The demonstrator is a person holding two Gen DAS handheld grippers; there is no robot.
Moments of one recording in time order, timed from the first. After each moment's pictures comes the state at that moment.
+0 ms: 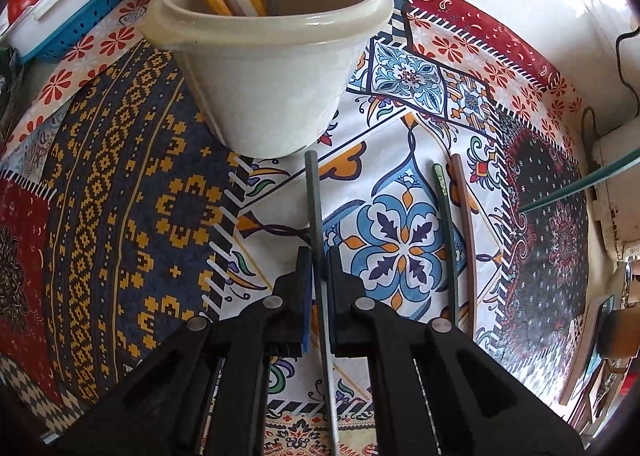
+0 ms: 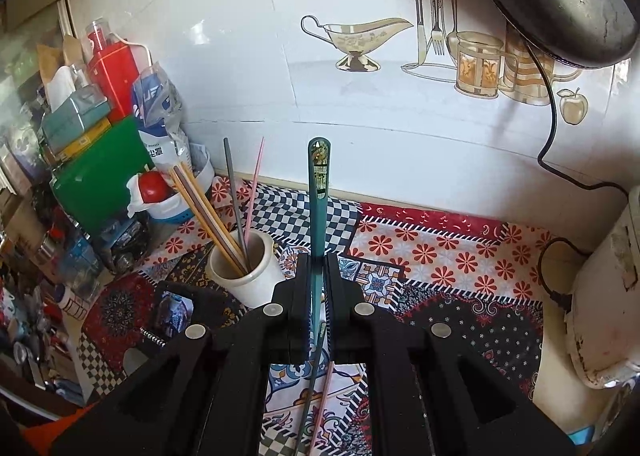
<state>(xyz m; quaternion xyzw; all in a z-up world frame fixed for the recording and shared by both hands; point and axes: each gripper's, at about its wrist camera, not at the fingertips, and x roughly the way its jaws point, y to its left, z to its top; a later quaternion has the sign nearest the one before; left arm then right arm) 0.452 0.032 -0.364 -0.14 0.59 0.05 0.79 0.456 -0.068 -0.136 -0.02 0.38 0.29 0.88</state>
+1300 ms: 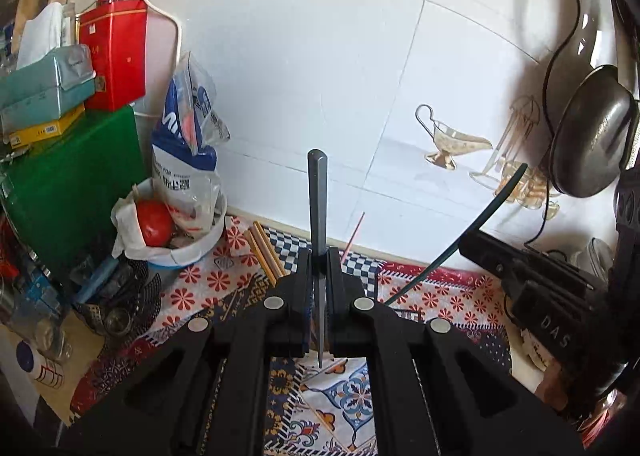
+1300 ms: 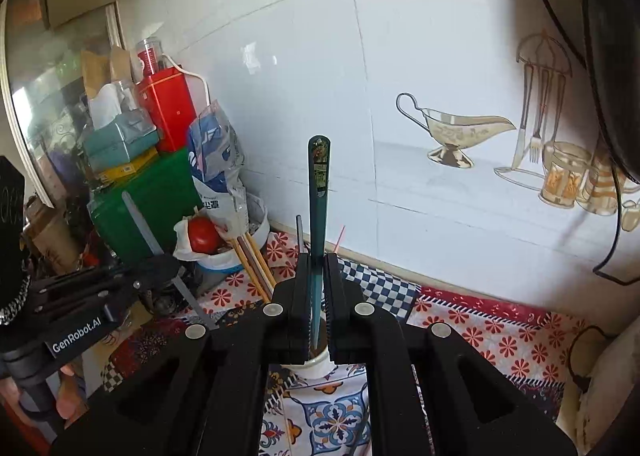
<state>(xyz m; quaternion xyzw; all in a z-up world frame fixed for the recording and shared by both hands) 0.408 0.102 -0.100 -0.14 0.30 0.11 0.94 0.479 0.006 -0.084 -0.03 0.31 0.37 0.88</state>
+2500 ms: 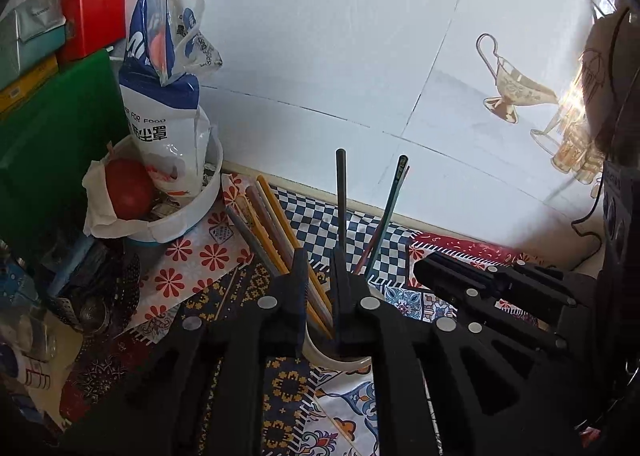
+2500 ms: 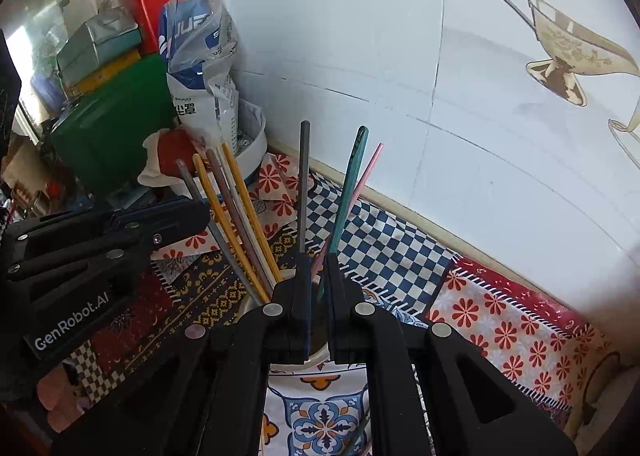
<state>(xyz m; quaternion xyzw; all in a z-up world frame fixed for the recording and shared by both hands) 0.461 0.123 -0.168 -0.15 0.39 0.11 0.90 0.518 0.066 -0.161 -0.12 0.40 0.39 0.82</state>
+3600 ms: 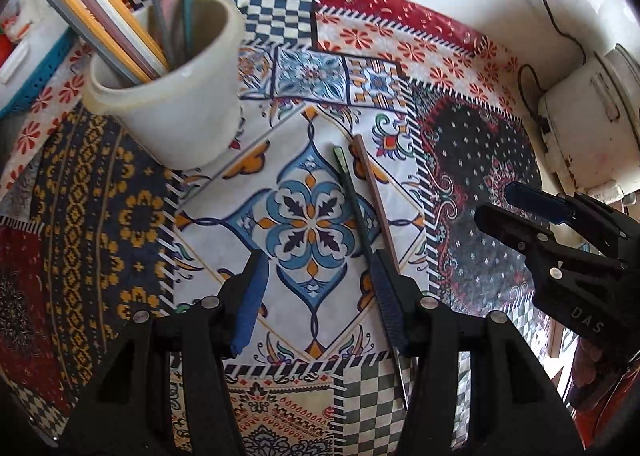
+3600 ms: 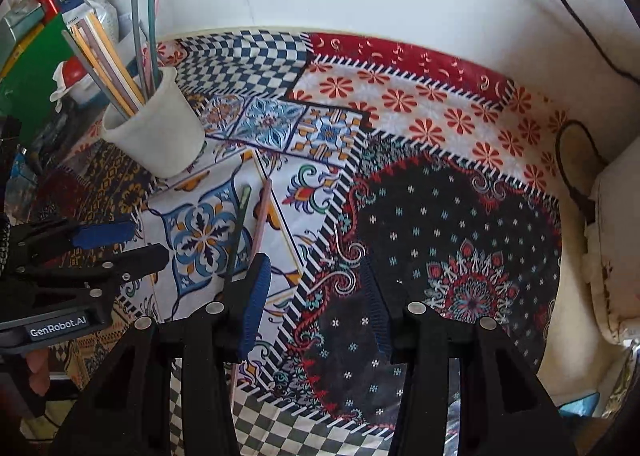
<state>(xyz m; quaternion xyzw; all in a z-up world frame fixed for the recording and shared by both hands) 0.435 -0.011 -0.327 -0.11 0.59 -0.04 0.80 0.472 -0.097 -0.273 -0.09 0.55 0.23 0.80</state>
